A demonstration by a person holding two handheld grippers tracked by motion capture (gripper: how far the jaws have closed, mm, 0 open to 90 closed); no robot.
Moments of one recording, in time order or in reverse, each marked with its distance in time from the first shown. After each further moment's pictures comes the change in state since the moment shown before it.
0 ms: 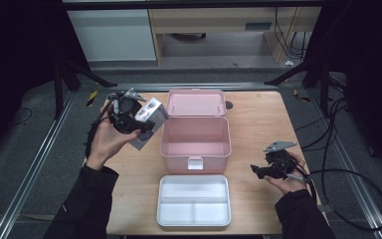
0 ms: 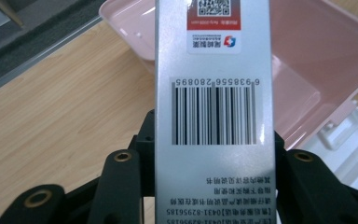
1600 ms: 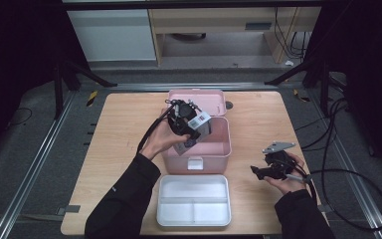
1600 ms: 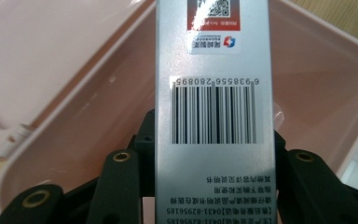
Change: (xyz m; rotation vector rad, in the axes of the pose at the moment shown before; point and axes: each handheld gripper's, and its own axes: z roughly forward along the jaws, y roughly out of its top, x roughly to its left) left arm -0.059 0.045 0.125 0.150 -0.183 0.146; right arm -0.001 -0.003 0.006 0.014 0.002 -0.019
